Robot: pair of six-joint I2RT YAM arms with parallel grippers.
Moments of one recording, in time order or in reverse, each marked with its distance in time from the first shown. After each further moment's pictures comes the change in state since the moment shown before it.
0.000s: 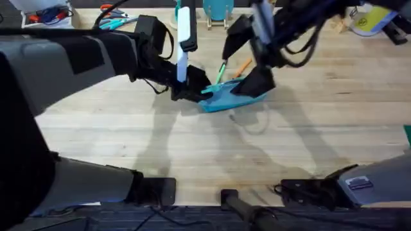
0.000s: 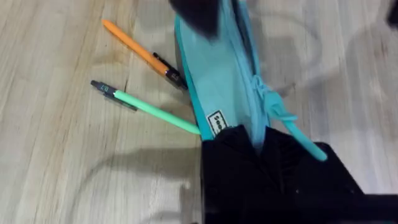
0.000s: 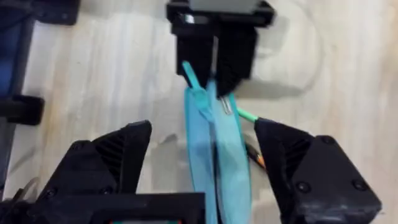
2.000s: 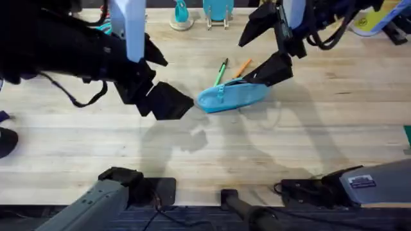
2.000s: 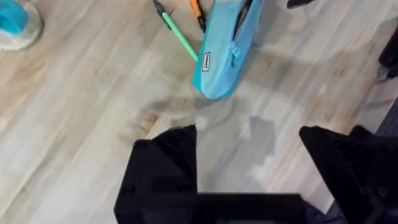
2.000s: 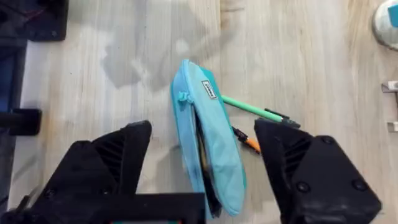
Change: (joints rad) left arm -0.005 -0.535 0.344 -0.662 -0.405 -0.511; right arm -0.143 -0.041 0.001 -0.021 -0.077 0.003
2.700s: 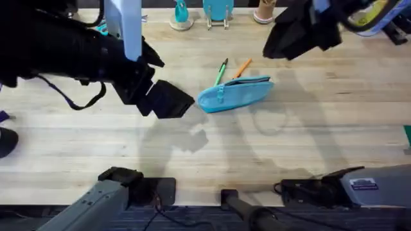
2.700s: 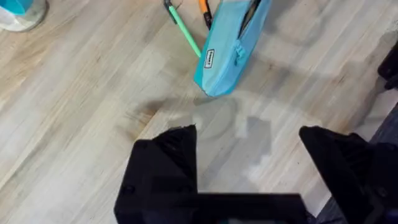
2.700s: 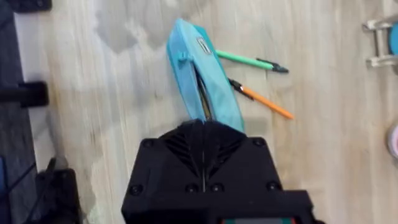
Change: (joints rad) left arm 0.000 -0.015 0.000 0.000 -0.021 -0.077; right arm 0.000 -0.054 0.187 -0.234 0.223 0.053
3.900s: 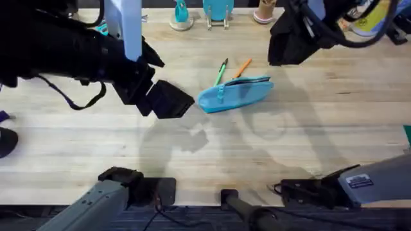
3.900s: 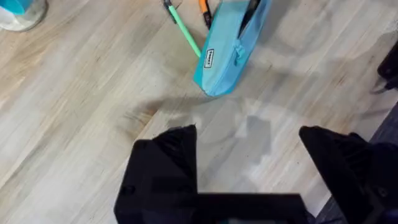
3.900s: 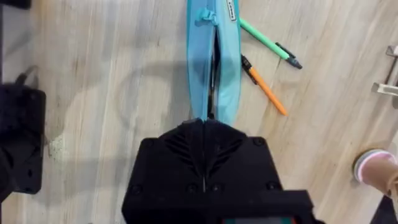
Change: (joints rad) left arm -0.001 0.000 0.000 -0.001 0.000 0.000; right arm 0.068 0.098 0.112 -0.156 0.188 -0.331
